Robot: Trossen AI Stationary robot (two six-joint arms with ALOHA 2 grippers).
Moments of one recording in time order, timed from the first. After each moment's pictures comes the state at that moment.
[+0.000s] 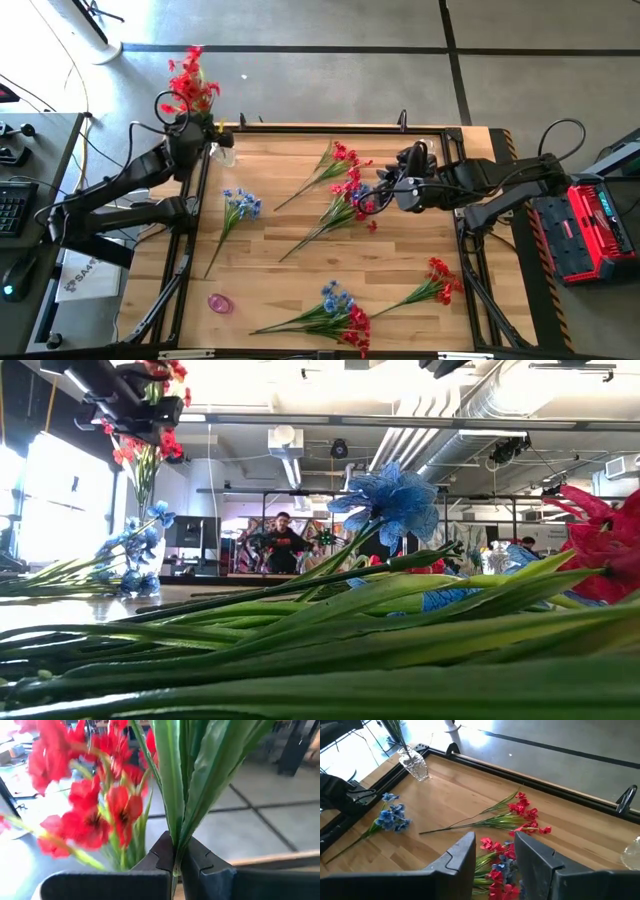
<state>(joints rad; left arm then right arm) 0.56 0.70 0.70 -0.42 -0.87 -0.28 0.23 1.34 1.51 -1.13 0.78 1.04</state>
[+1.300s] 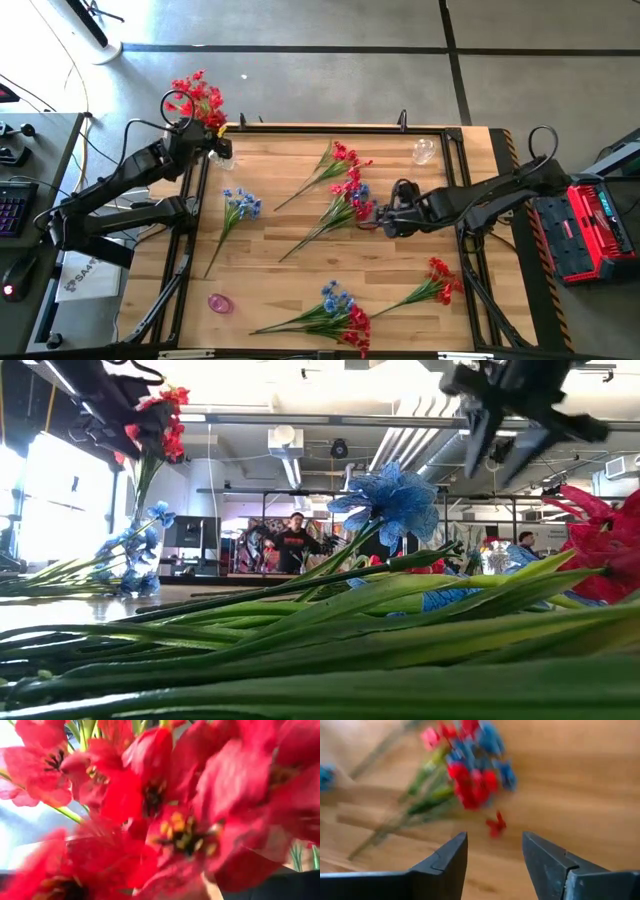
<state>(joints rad) 0.62 0.69 0.77 -0.68 -0.61 -0.39 0.27 1.34 1.05 -1.02 0.40 1.71</state>
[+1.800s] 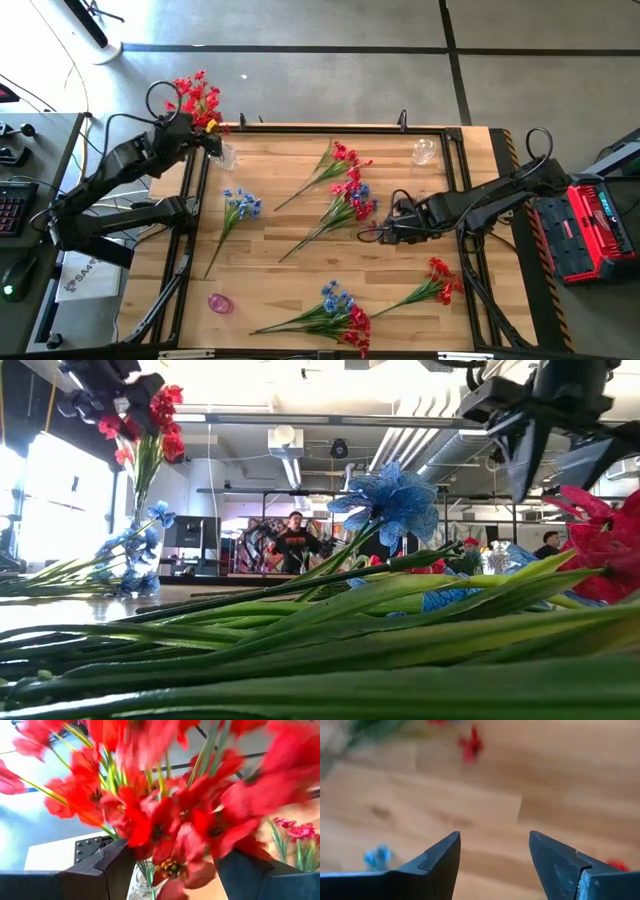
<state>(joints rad) 0.62 0.69 0.96 -0.88 -0.59 -0.39 0.29 1.34 0.98 -0.97 0.04 1.70</state>
